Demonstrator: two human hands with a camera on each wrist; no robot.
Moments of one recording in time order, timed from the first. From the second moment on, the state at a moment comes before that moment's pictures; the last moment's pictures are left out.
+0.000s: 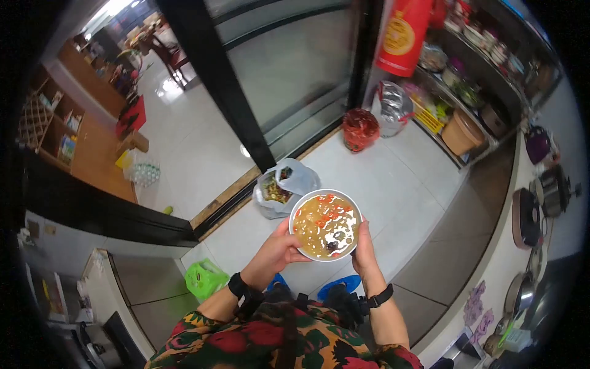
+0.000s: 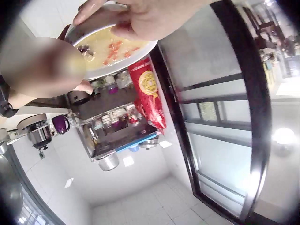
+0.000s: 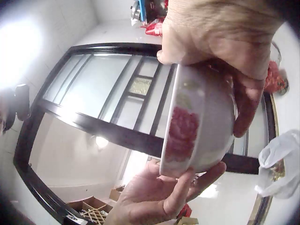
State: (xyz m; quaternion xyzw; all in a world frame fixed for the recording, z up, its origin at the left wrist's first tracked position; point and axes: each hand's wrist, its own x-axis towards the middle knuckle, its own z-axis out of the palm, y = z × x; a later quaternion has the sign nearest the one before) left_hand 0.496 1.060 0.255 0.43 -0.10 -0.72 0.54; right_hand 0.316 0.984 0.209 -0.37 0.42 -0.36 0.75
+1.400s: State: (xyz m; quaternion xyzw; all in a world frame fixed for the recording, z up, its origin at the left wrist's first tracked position) left_hand 1.197 0.960 0.262 0.46 -0.05 -0.58 0.67; right_hand 1.055 0.820 0.202 -0.50 0.29 -0.25 0.78
